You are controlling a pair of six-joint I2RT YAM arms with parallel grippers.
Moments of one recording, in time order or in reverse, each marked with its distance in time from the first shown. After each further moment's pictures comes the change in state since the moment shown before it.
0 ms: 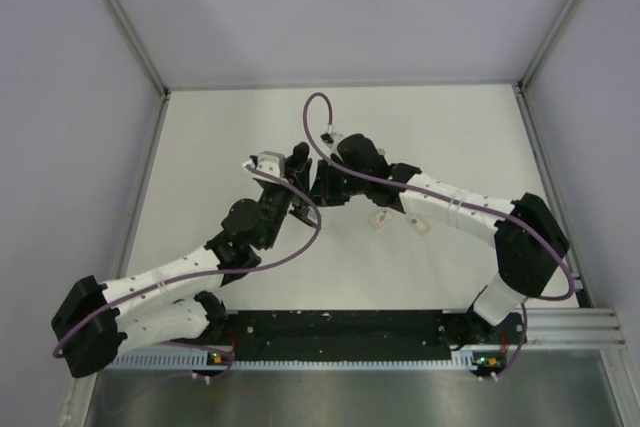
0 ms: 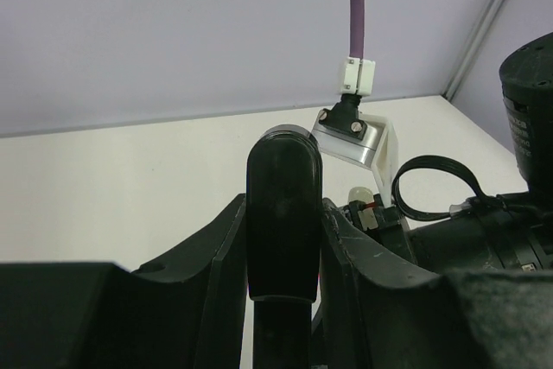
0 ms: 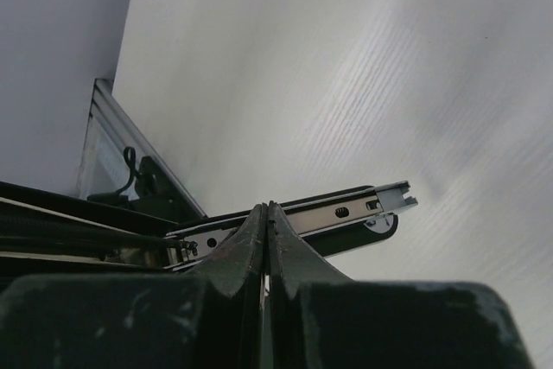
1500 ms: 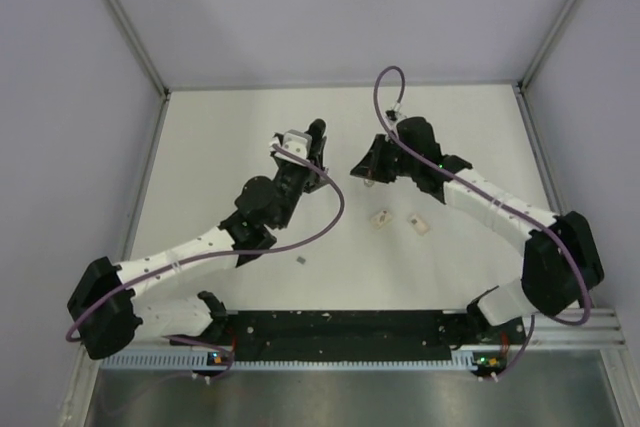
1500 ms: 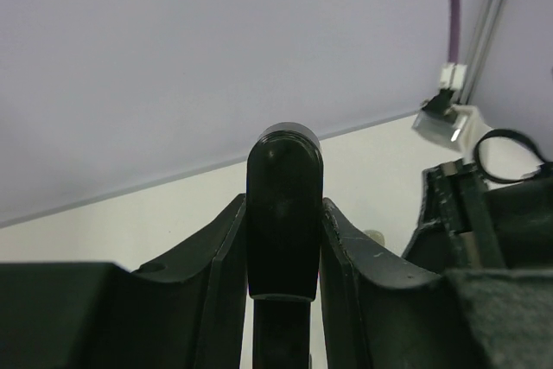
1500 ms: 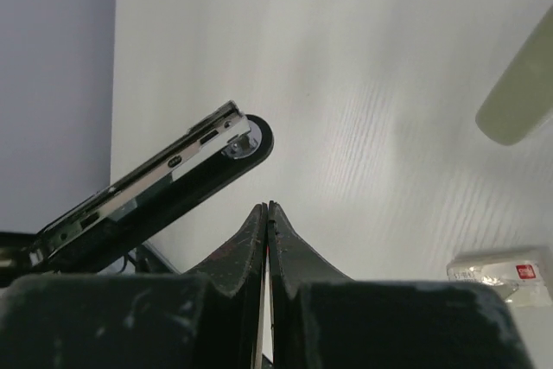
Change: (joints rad) left arm 0.005 0.161 0.208 -0.013 0.063 0.181; right arm -0.298 -0.113 -0.154 0.068 -0.025 0.079
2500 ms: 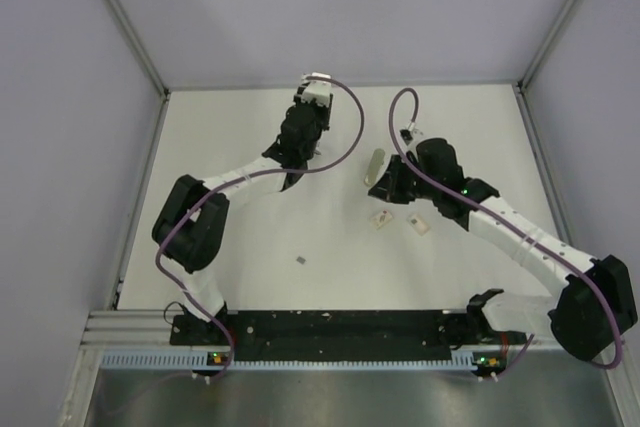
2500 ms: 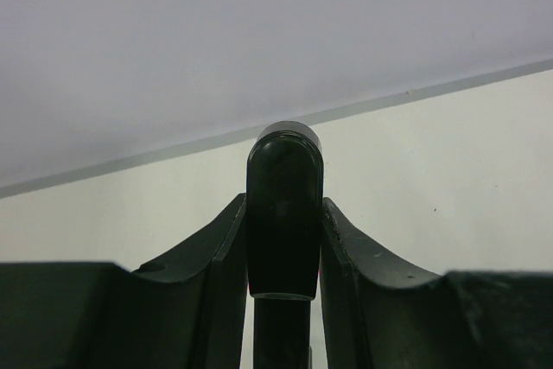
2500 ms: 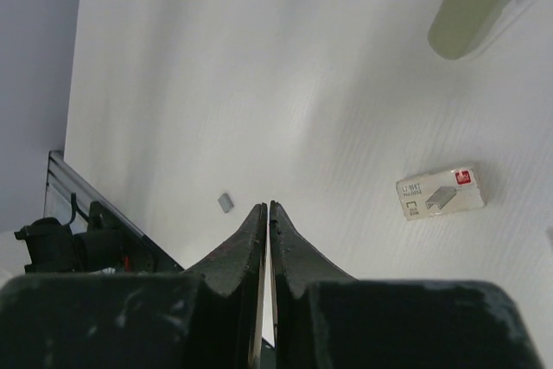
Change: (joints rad) left arm 0.288 0.661 0.496 -0.073 0.080 -0.015; right arm 0.003 -0.306 -0.164 -0.134 0.047 -0.145
